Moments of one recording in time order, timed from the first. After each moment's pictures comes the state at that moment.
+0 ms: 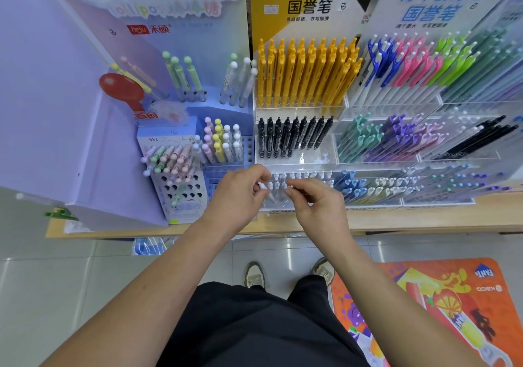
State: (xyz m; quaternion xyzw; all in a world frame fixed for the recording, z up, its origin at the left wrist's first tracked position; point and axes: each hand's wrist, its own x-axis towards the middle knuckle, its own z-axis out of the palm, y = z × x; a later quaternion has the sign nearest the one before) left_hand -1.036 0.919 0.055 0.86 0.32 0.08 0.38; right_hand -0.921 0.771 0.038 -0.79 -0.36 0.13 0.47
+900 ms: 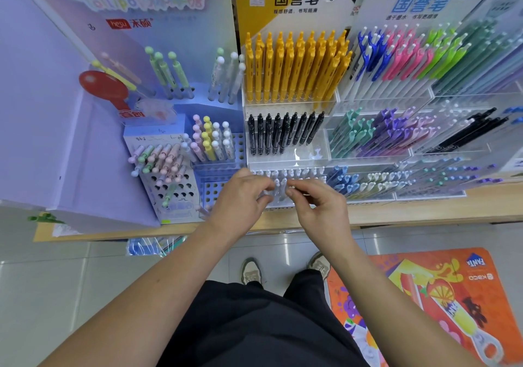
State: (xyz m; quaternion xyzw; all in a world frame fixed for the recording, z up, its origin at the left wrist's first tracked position) left_hand -1.027 0.906 0.031 0.91 0.23 0.10 0.32; right_hand -0.918 0.755 0.033 -0.78 -0.34 0.13 0.50
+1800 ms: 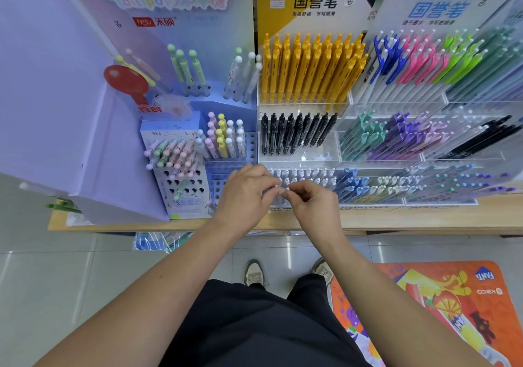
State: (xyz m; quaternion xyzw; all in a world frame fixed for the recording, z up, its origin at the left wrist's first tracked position) left_hand -1.036 0.908 0.029 0.90 0.25 0.15 0.31; right_hand -0.923 0.778 0.011 -0.82 -0.27 0.22 0.45
